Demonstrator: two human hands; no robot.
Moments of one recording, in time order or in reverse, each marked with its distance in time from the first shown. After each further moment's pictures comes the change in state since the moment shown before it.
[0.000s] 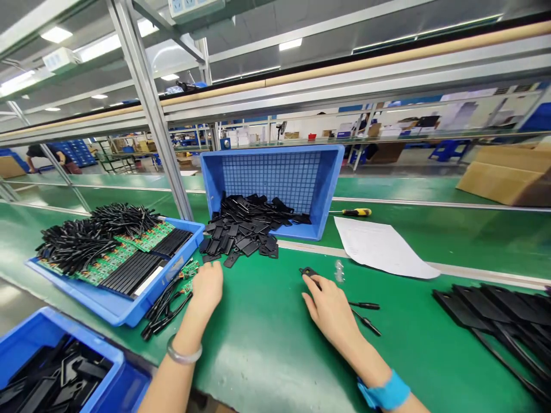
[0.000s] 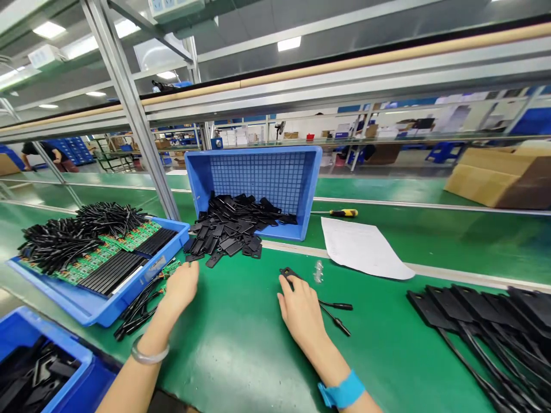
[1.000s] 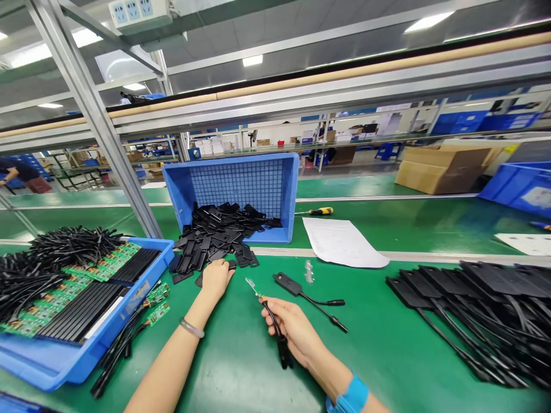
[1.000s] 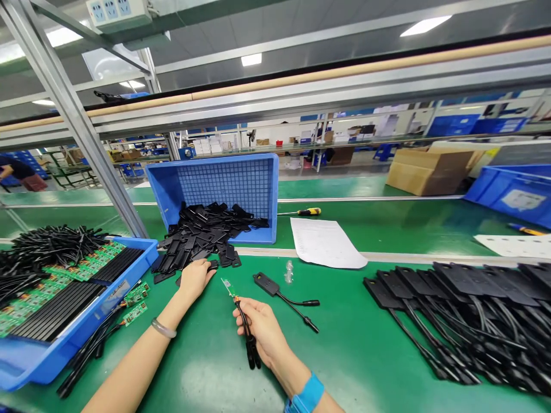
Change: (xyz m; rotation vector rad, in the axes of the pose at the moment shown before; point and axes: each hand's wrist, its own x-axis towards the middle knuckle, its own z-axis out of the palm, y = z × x) left_hand 0.084 0.059 0.056 -0.040 0.088 0.306; right_hand 0.006 -0.045 -0.020 1.884 -0.219 0.866
